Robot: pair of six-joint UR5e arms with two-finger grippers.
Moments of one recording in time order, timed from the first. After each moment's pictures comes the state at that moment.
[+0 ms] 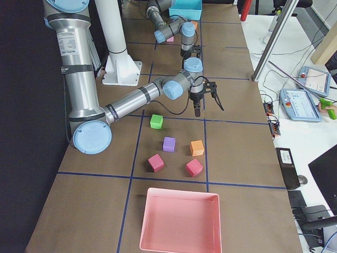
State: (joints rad) left arm -0.52 -2.58 -1.35 -1.45 -1.91 -1.05; right arm 1.02 -1.43 1.90 -1.39 2.08 0.79
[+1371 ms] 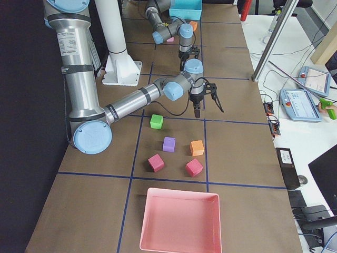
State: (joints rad) left arm -0.50 -2.60 -1.34 -1.47 -1.91 -1.05; right arm 1.01 -1.43 1.89 -1.39 2.08 0.80
